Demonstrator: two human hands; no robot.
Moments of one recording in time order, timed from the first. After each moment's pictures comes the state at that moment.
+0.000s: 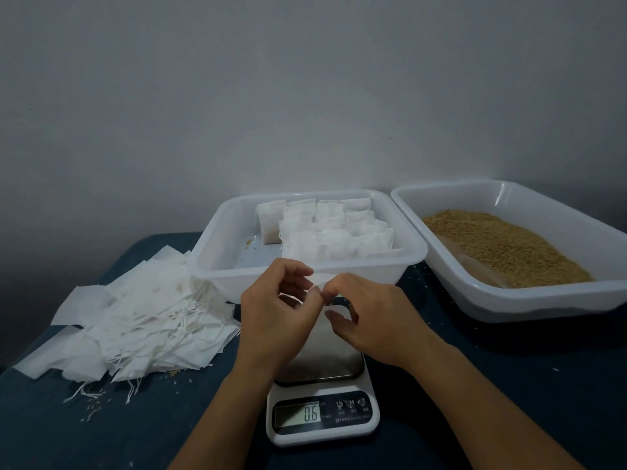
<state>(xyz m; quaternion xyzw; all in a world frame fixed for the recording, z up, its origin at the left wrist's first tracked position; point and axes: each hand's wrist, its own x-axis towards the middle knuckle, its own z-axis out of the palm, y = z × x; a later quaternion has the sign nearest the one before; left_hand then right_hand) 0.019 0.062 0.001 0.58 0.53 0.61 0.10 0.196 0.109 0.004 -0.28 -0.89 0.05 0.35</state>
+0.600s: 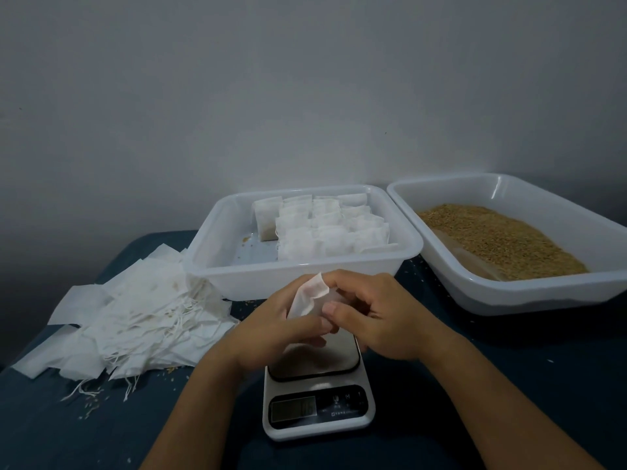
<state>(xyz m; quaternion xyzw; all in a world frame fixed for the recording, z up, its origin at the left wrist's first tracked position) -0.002 0.051 0.016 0.63 0.43 0.39 0.51 0.210 0.096 0.032 -0.23 -0.86 0.32 0.31</state>
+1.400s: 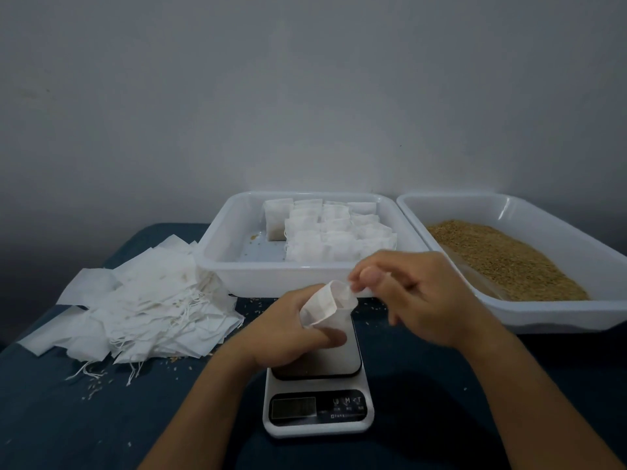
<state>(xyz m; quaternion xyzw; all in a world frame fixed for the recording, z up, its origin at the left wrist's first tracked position) 0.005 0.053 0.019 0.68 0.47 0.38 0.42 0.231 0.094 0.076 -0.26 -0.86 0.22 0.37</state>
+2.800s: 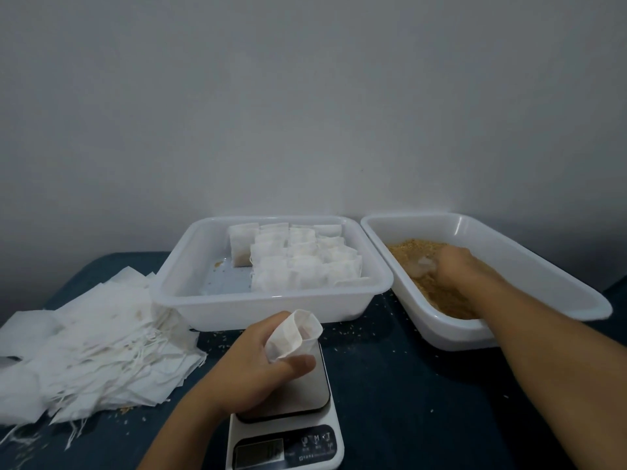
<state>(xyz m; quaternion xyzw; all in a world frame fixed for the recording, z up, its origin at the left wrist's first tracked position) 0.005 0.060 0.004 0.68 0.47 0.42 0.37 0.350 0.290 0.044 -0.76 -0.64 0.01 0.05</state>
